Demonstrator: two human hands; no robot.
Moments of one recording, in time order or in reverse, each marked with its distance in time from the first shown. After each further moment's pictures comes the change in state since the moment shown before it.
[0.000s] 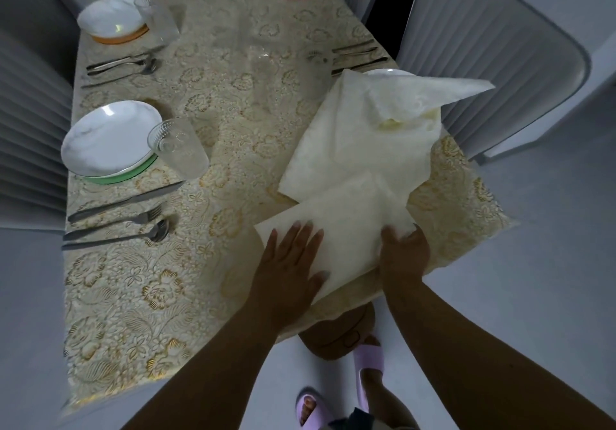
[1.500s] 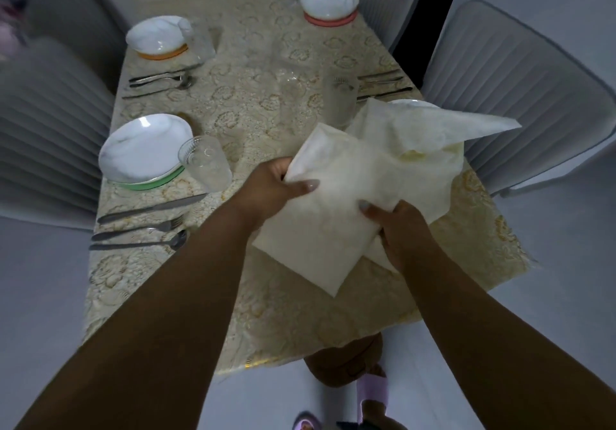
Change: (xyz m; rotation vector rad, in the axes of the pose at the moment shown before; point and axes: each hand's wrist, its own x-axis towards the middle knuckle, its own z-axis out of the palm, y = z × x) left_hand 0.102 -0.048 -0.145 -1.194 0.041 -0.519; right_hand 0.014 -0.093 0.009 0.490 -0.702 -0.008
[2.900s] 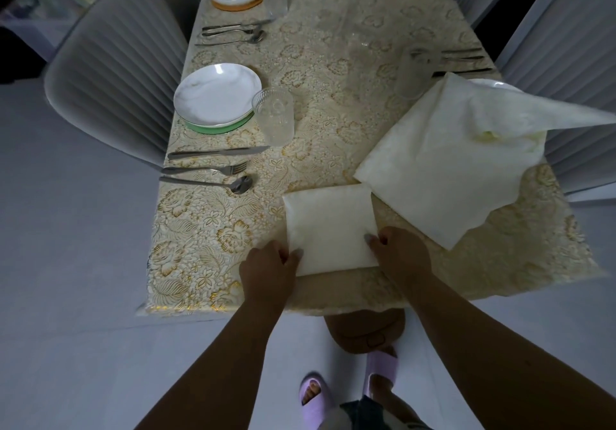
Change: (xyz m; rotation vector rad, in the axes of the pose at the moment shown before) left_hand -0.137 -0.162 -0.003 0.706 0.508 -0.308; right_hand -0.028 0.106 0.025 -1.445 -0.139 -0.185
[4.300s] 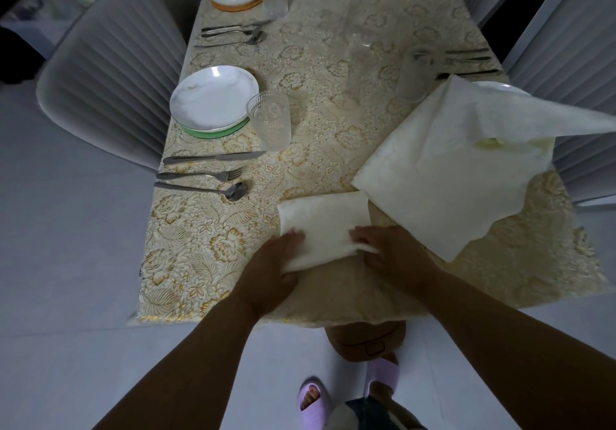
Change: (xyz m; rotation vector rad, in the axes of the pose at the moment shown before) left_hand 0.025 -0.022 0.007 -0.112 -0.233 0.502; right_hand 0.025 0.020 -0.011 0.050 -0.050 -0.625
